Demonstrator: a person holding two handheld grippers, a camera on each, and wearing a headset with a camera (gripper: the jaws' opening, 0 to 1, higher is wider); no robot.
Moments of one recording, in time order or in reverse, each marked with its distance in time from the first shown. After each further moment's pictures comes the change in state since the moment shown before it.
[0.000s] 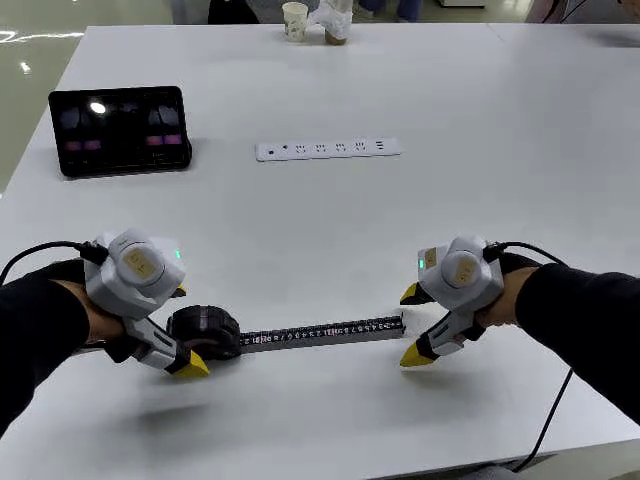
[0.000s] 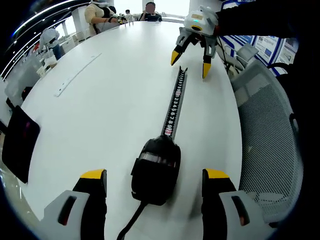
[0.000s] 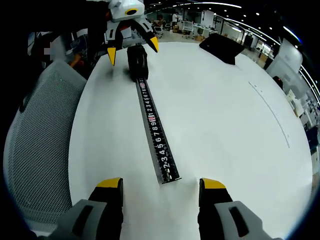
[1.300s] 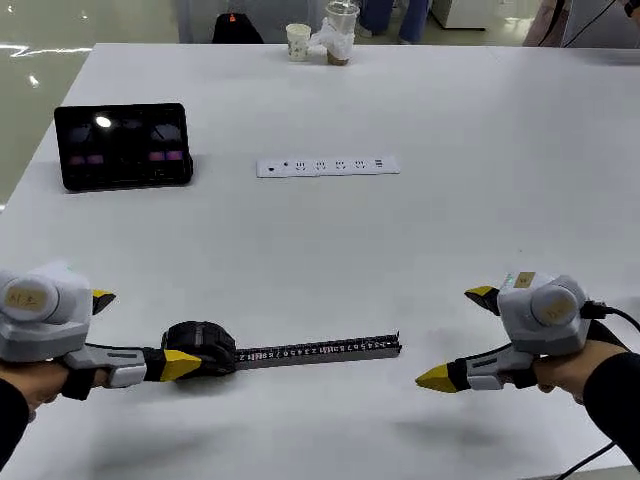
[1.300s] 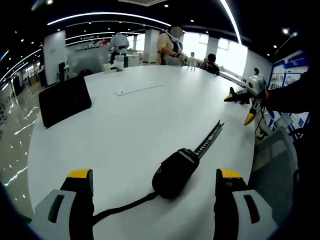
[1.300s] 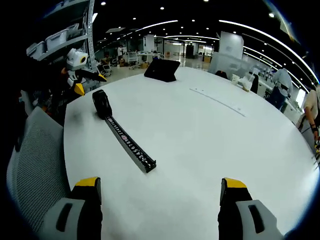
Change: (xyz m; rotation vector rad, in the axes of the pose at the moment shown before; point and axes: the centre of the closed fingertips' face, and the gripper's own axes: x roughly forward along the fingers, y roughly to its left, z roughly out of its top) left arm -0.056 0.025 -0.017 -0.472 -0.391 0.301; right arm -0.066 -0.008 -0.020 0.340 -0.293 -0.276
